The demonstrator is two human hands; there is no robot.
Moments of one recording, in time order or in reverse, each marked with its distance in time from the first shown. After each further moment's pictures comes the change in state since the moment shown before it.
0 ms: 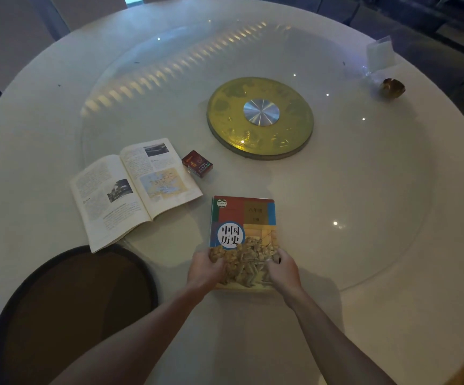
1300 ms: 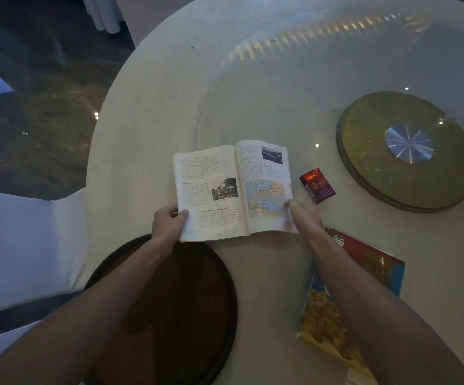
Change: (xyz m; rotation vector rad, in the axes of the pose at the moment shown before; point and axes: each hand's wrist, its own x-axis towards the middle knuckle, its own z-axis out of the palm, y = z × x) left_hand 0.105 -0.096 -0.281 -0.422 0.466 -0.270; right_hand 0.105 -0.237 0.195 -0.179 -0.101 0.055
